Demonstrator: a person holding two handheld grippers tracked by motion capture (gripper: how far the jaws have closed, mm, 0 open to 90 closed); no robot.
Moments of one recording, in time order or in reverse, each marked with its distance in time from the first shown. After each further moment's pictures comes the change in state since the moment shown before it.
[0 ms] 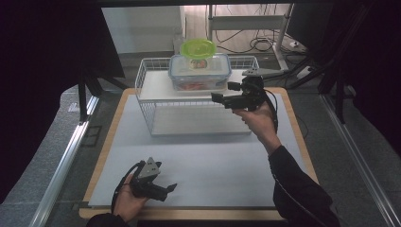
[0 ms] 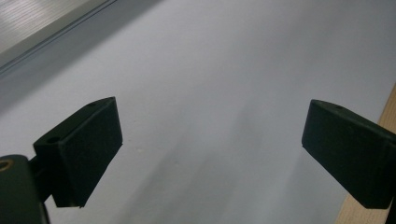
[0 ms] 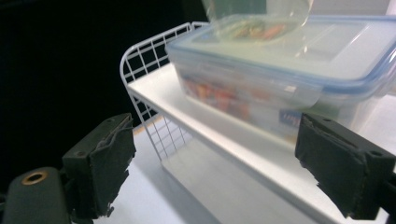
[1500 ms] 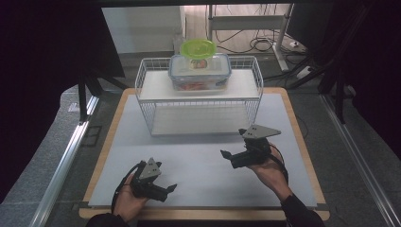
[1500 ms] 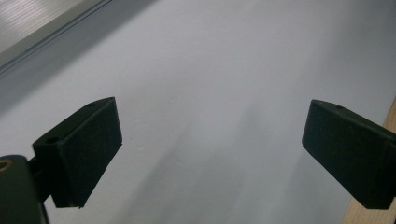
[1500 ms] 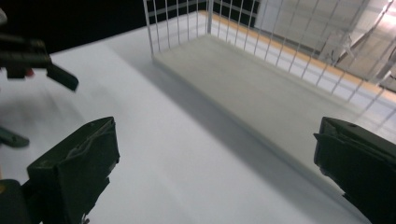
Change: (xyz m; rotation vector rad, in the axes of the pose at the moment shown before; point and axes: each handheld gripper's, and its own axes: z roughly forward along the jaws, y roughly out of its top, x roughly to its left) left arm -0.001 -0.001 0.002 0.015 0.008 0.016; right arm 0.035 -0.134 -0.034 0.160 -0.099 -0.194
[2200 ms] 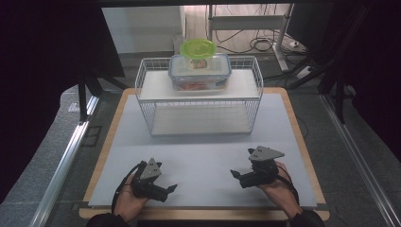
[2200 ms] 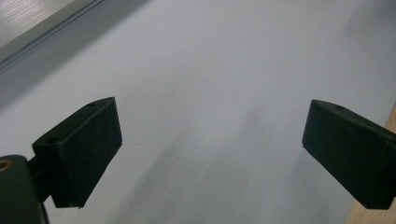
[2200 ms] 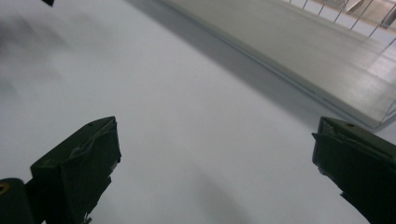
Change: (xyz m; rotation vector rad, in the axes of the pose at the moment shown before) left arm 0.000 -0.001 0.002 0.009 0.000 0.001; right arm 0.009 -0.066 -0.010 0.115 -0.050 -0.024
